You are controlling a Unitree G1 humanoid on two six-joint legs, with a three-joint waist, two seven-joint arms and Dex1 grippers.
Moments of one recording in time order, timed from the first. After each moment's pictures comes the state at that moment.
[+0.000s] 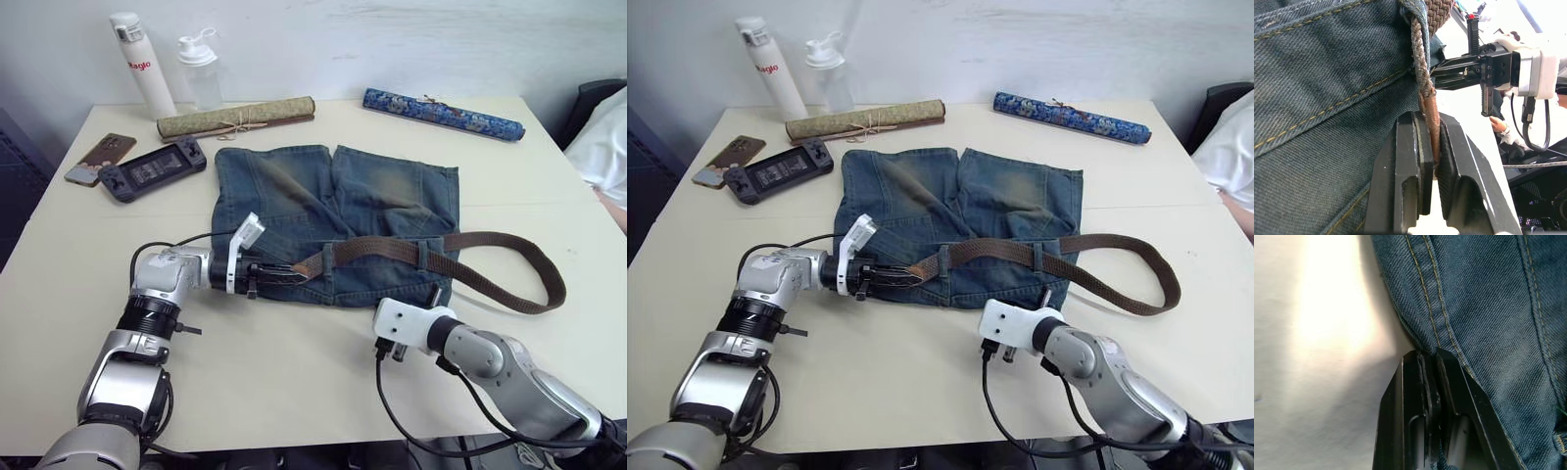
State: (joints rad) left arm -0.74 0.48 -0.11 0.44 -0.41 0.82 -1.29; right arm -0.16 -0.87 0.49 -0.62 -0.17 0.61 0.38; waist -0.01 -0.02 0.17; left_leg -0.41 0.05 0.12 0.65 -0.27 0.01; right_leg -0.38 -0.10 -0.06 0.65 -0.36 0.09
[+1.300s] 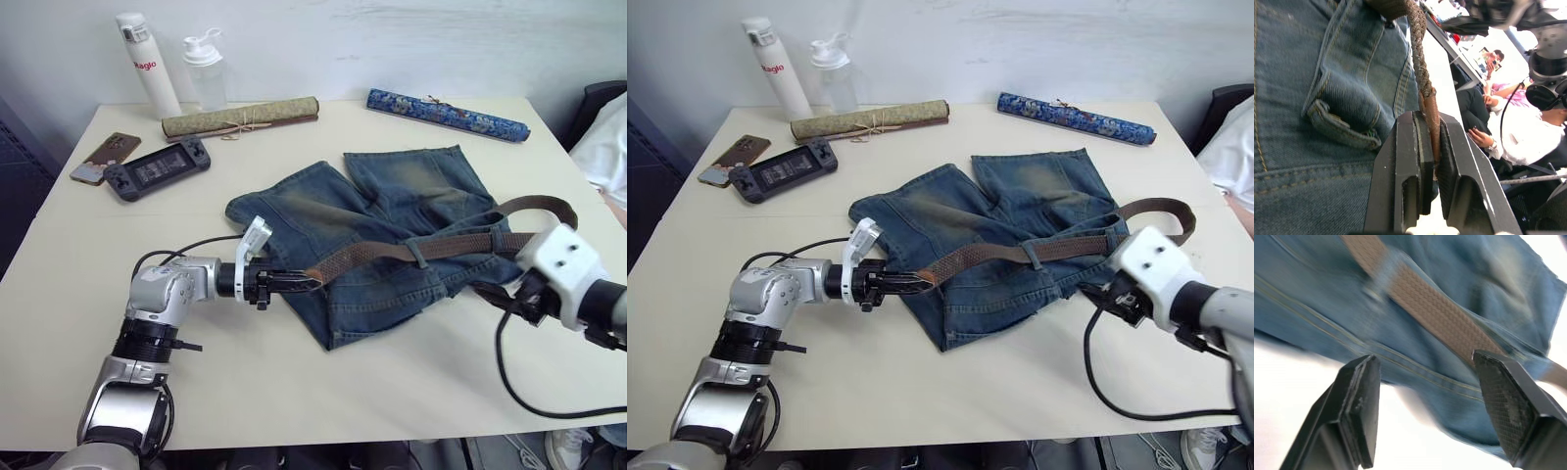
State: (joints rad) left arm -0.60 0.47 -0.04 0.09 -0.59 1.00 -1.12; right arm -0.06 -0.87 -0.55 -0.72 0.52 1.07 0.94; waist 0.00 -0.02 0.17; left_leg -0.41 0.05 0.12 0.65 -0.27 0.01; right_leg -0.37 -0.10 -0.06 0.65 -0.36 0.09
